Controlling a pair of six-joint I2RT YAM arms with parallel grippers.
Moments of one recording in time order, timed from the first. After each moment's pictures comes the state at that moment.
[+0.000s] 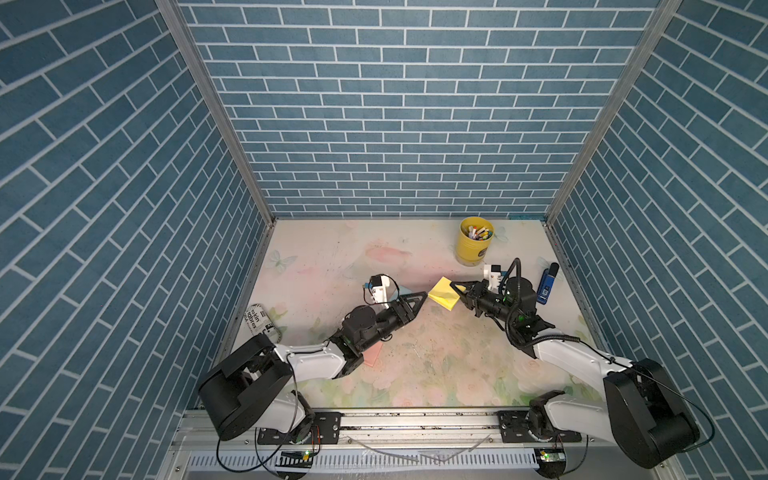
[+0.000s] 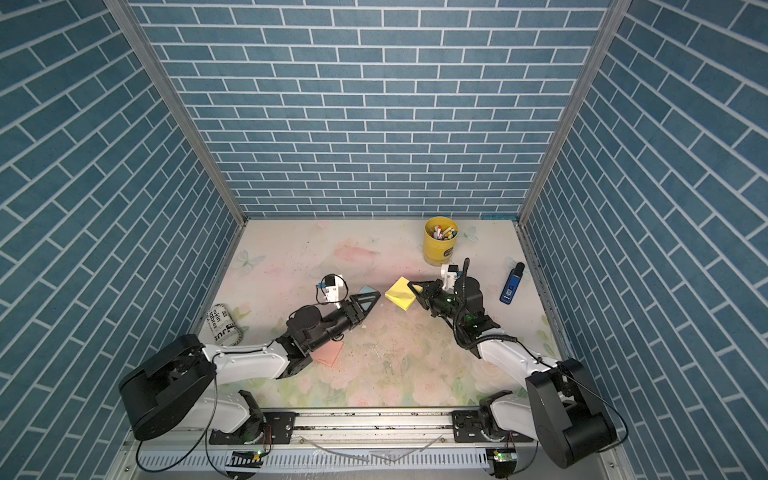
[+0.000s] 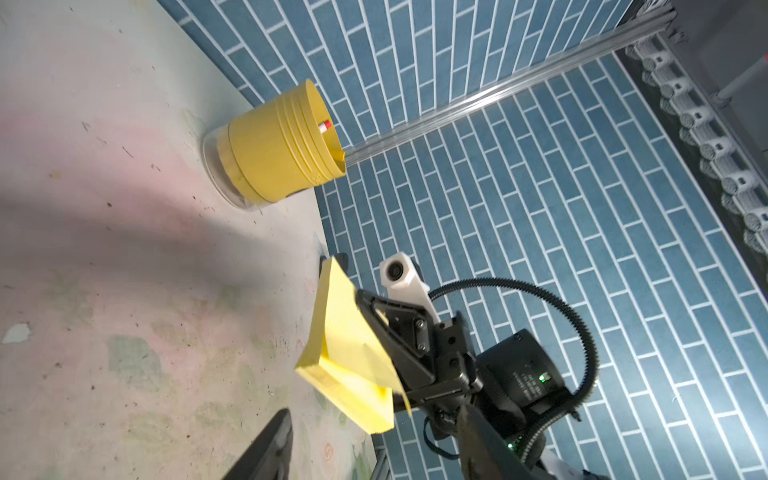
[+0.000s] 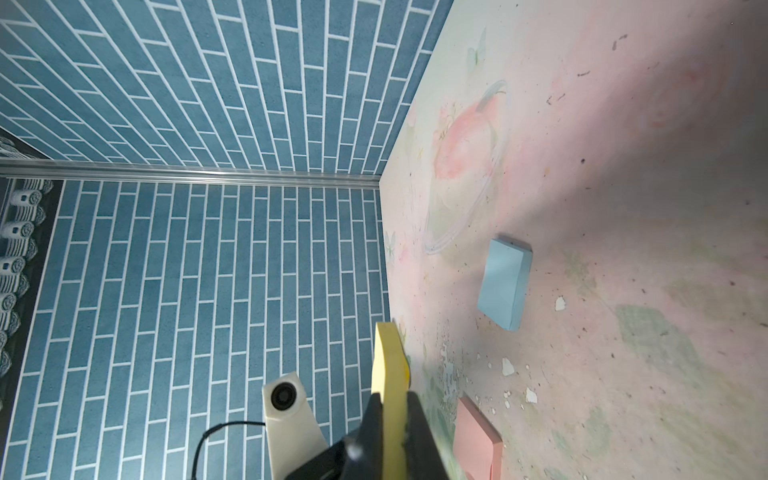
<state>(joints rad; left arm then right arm) -0.86 1.44 0.42 1.02 0.09 -1.21 0.42 1.23 0.47 0.52 -0.52 1.35</state>
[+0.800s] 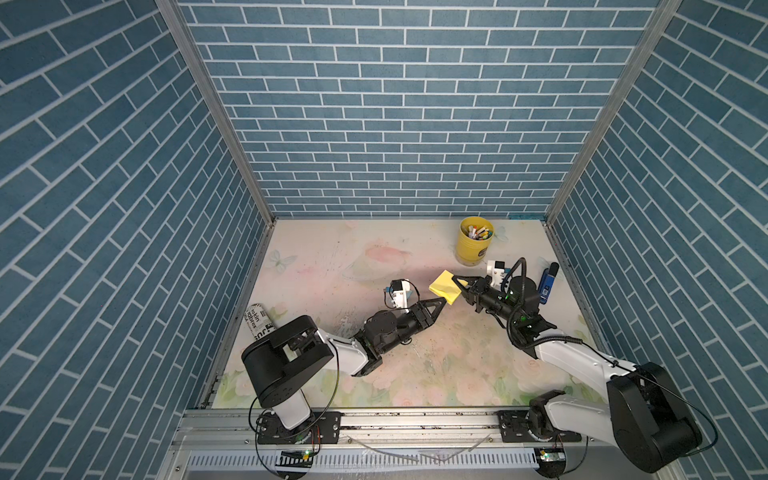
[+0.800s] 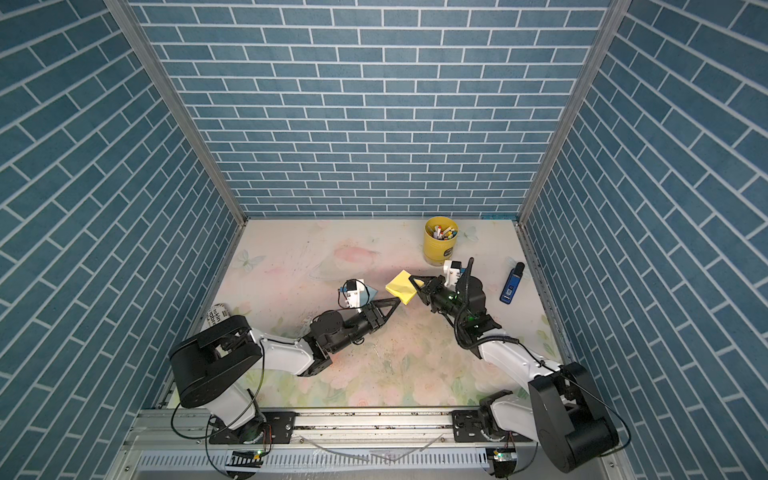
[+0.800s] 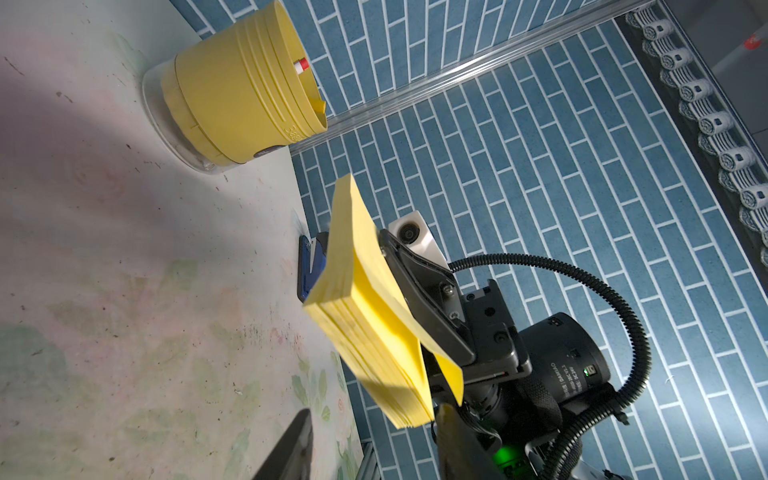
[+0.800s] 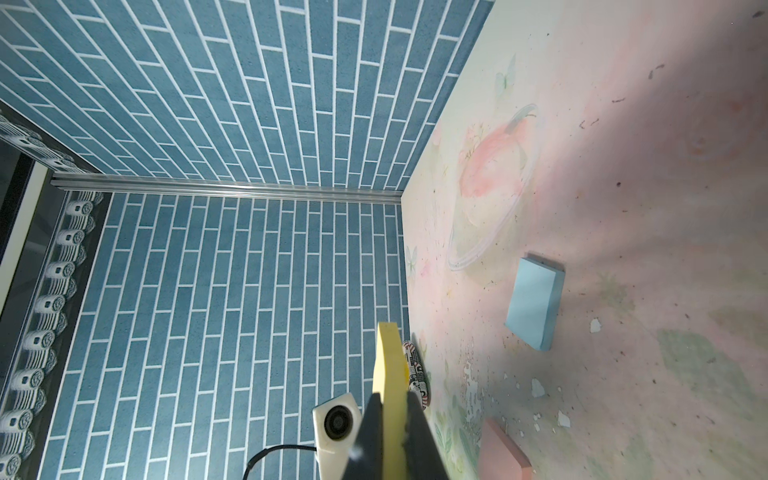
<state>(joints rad) -0.95 1.67 0.52 1.20 0.04 -1.24 0.42 1.21 0.48 0.58 -0.49 1.39</state>
